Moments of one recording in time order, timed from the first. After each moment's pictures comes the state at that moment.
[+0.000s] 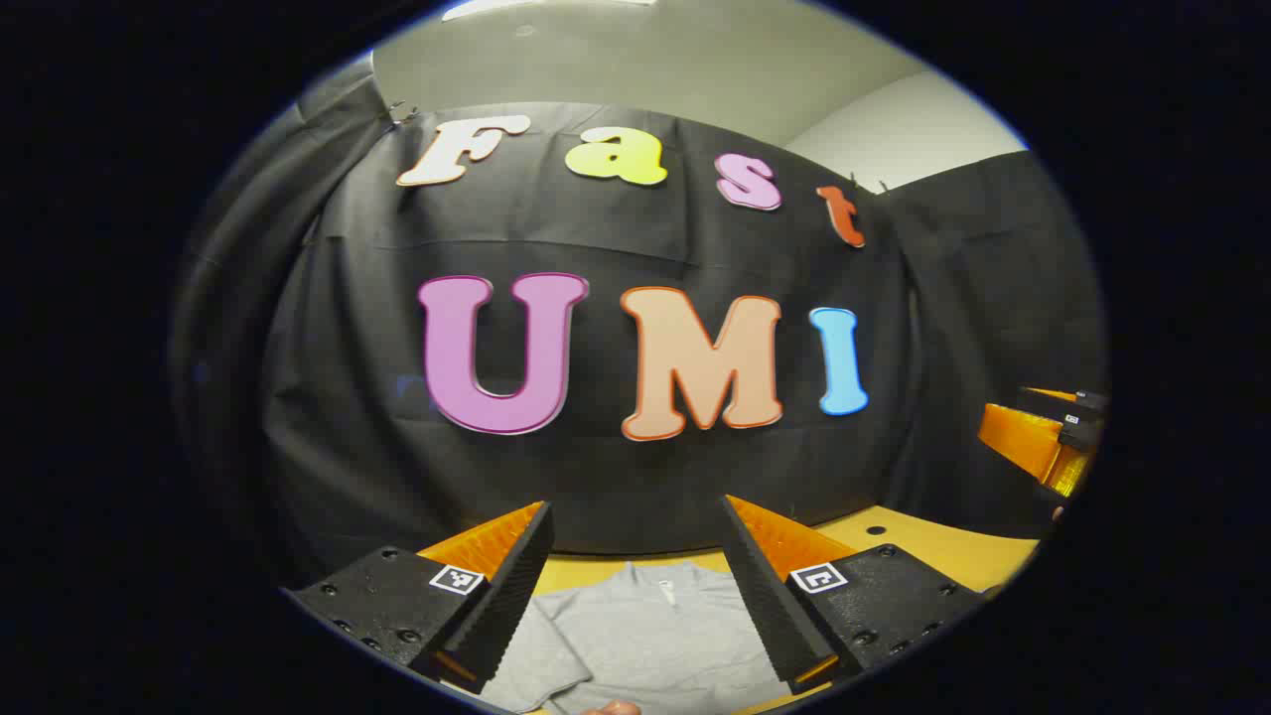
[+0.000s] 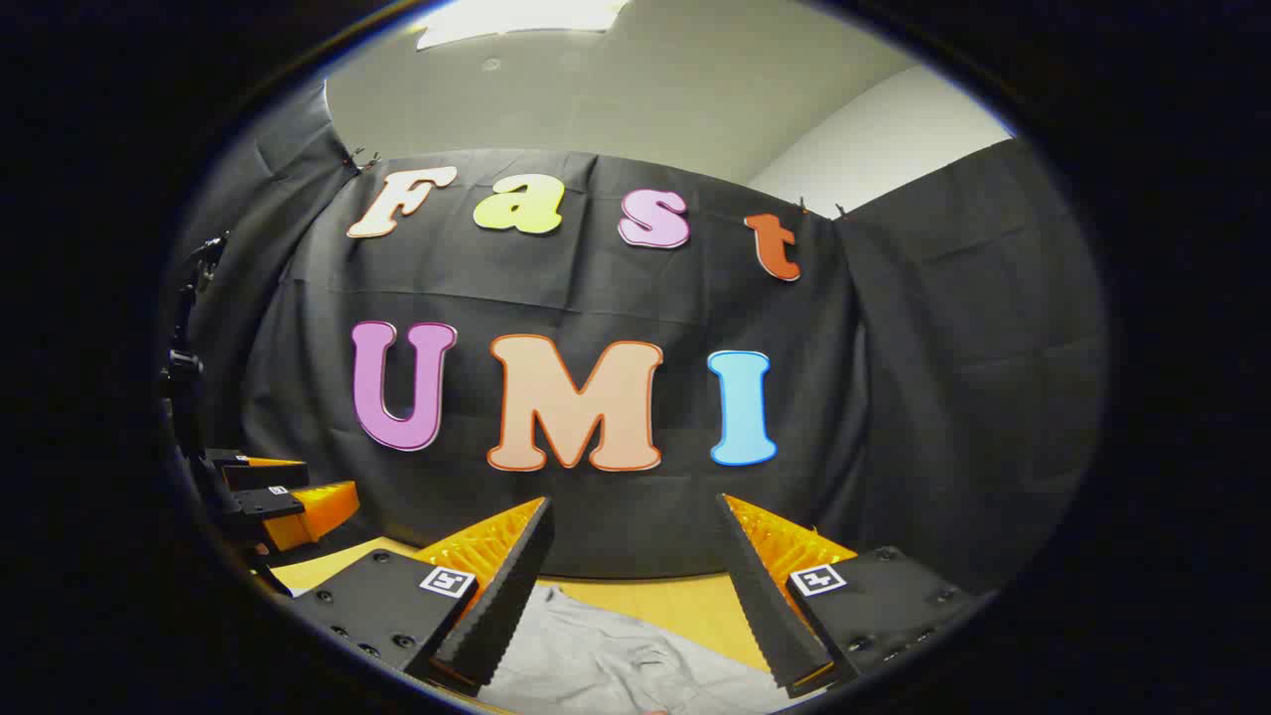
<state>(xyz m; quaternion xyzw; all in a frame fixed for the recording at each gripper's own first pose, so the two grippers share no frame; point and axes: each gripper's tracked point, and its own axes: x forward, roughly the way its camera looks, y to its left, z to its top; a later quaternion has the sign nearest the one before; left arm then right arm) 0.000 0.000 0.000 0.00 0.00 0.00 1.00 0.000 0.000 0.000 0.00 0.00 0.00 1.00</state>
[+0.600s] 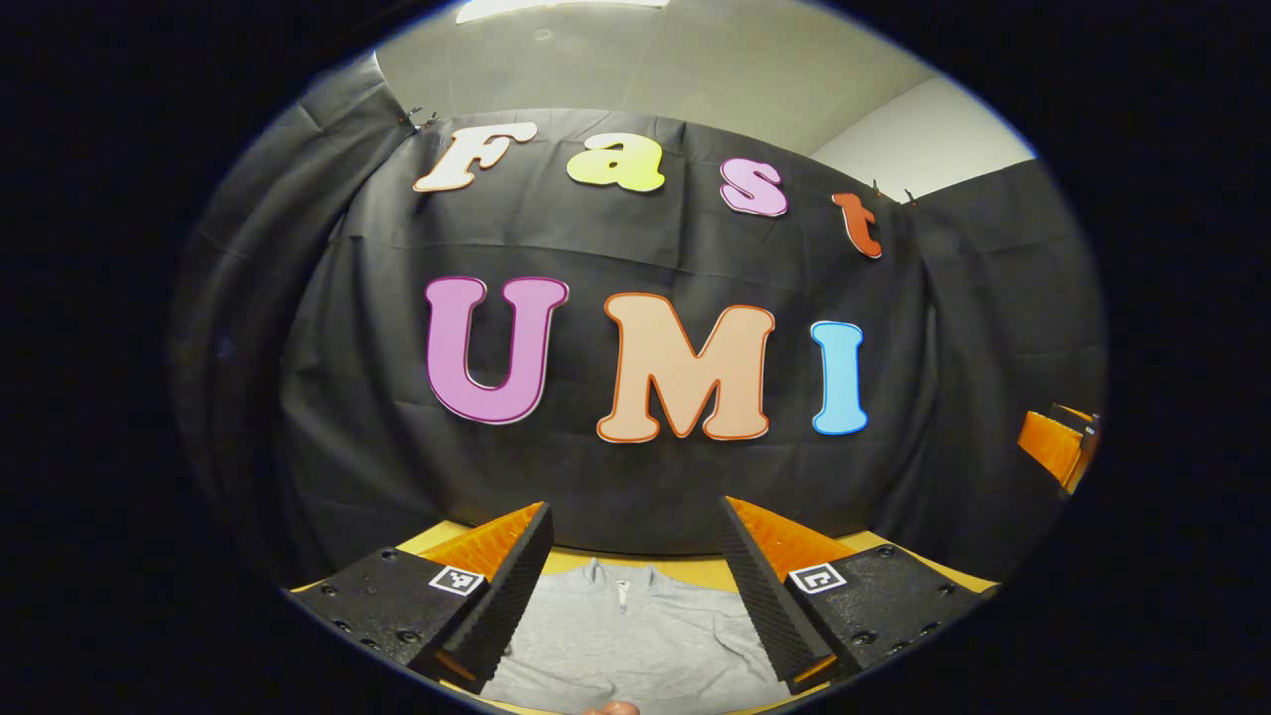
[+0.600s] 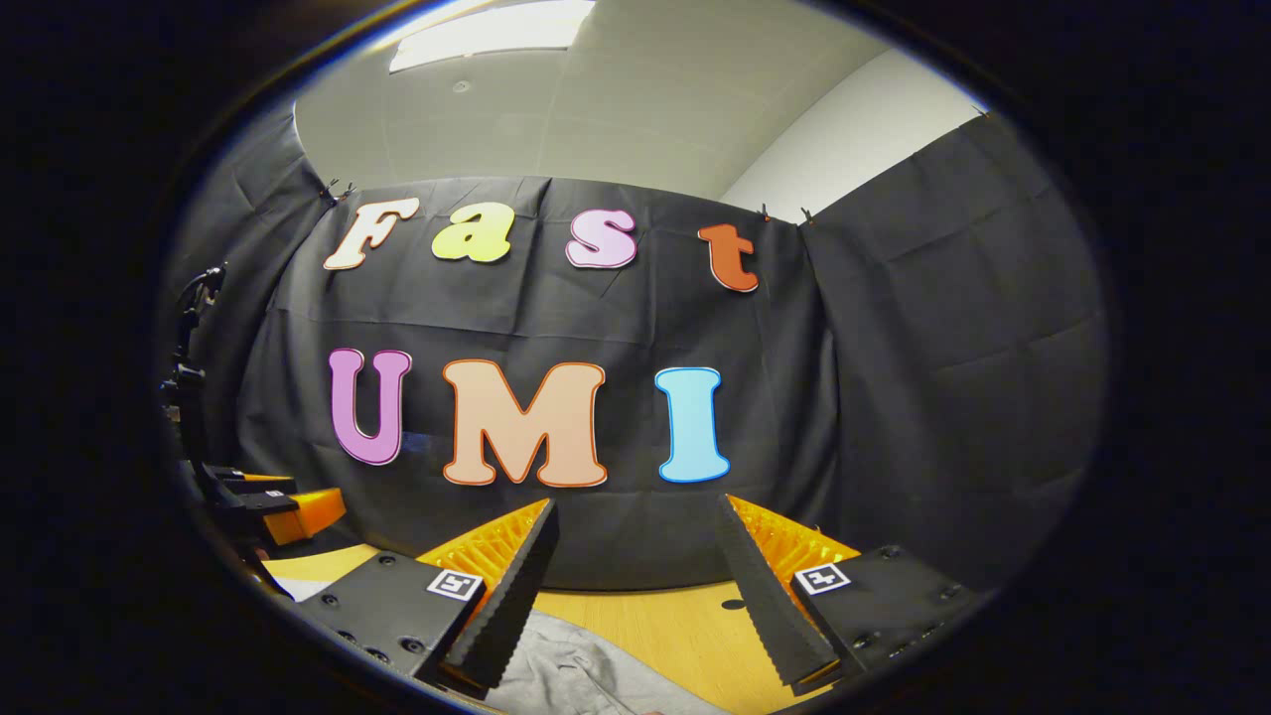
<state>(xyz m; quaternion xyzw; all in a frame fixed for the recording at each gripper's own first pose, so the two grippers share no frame) -0.009 -0.052 0.018 -0.03 -0.01 0.08 1.00 0.009 -0.108 0.021 0.02 -0.03 0.01 1.00</state>
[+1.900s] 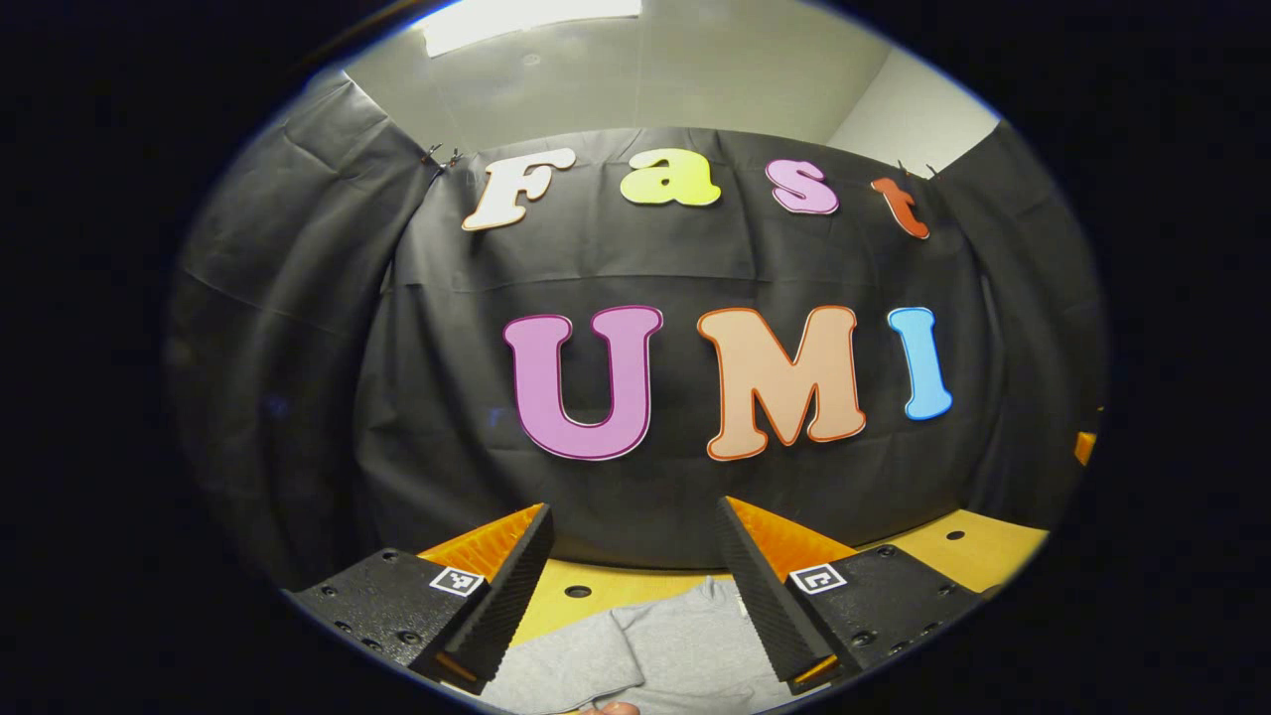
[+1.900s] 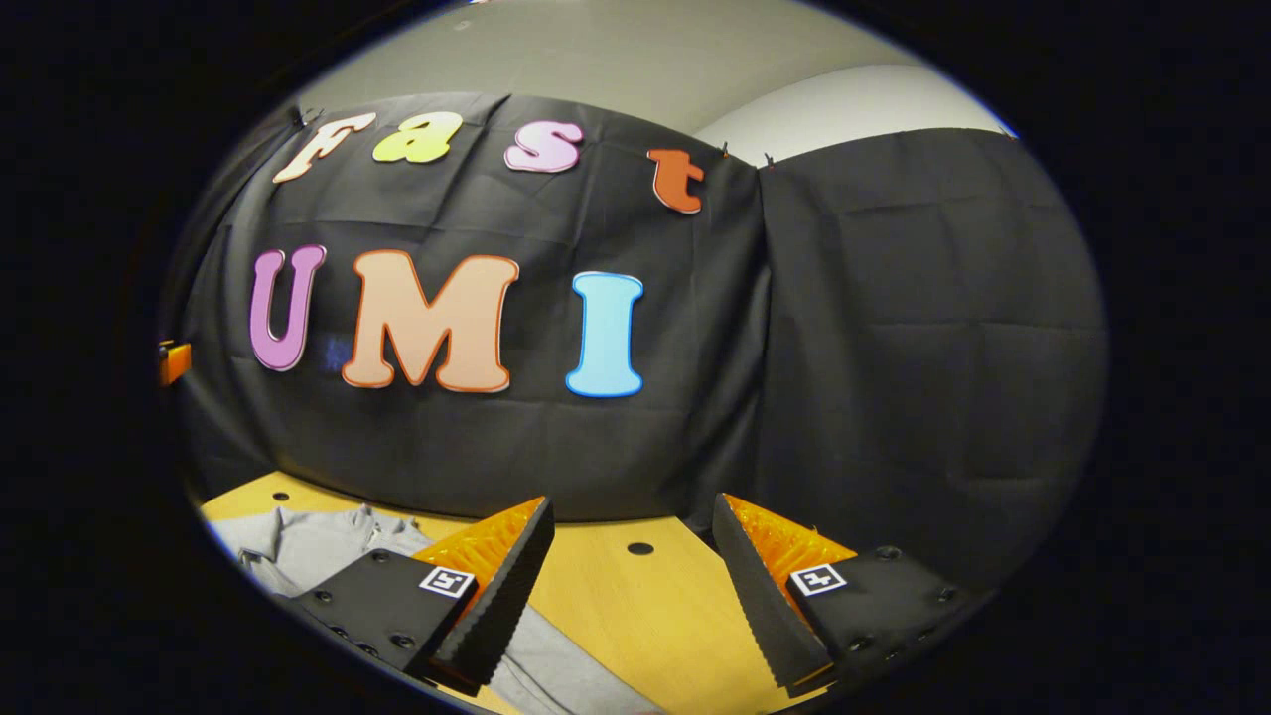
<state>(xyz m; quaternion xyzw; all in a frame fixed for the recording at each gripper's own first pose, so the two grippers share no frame) -0.020 0.059 0.025 0.04 -0.02 0.16 0.99 0.020 -0.210 -0.085 -0.05 0.11 -0.10 0.99</state>
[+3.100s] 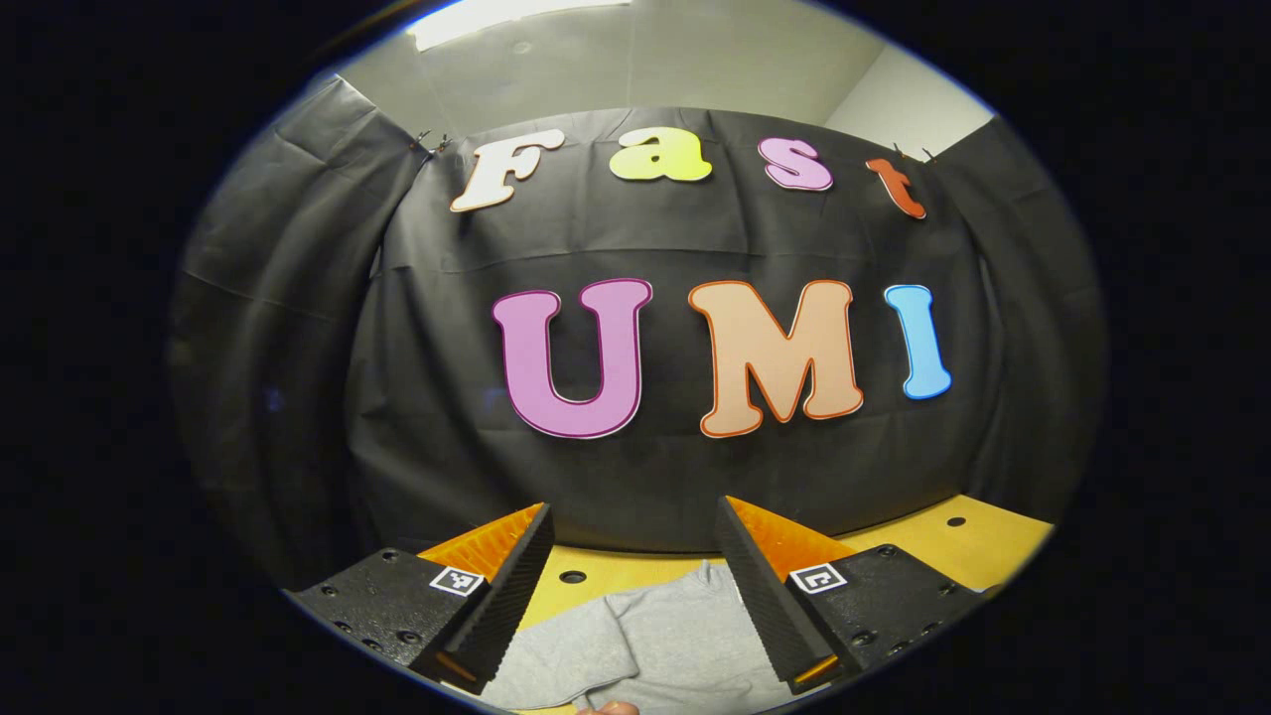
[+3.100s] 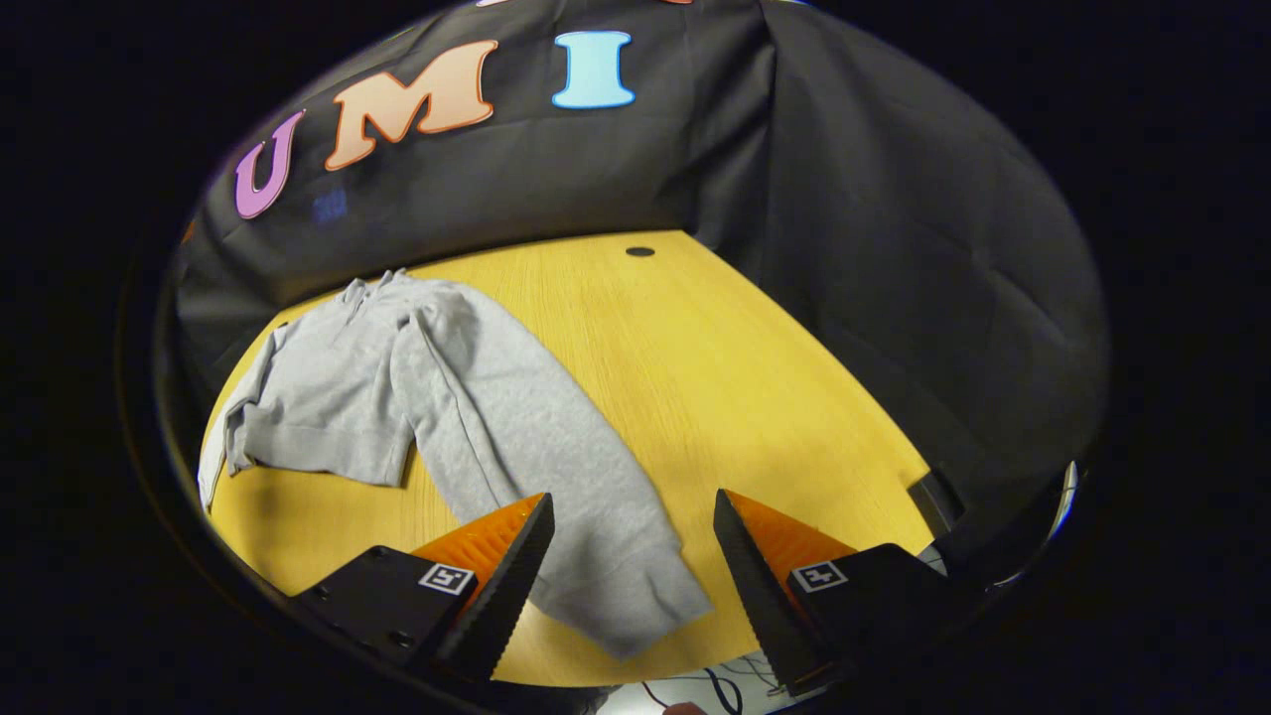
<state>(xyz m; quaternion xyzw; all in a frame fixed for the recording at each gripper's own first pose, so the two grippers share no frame) -0.010 0.049 0.003 0.04 0.01 0.15 0.99 -0.149 -0.236 -0.329 0.00 0.47 -0.09 0.88</state>
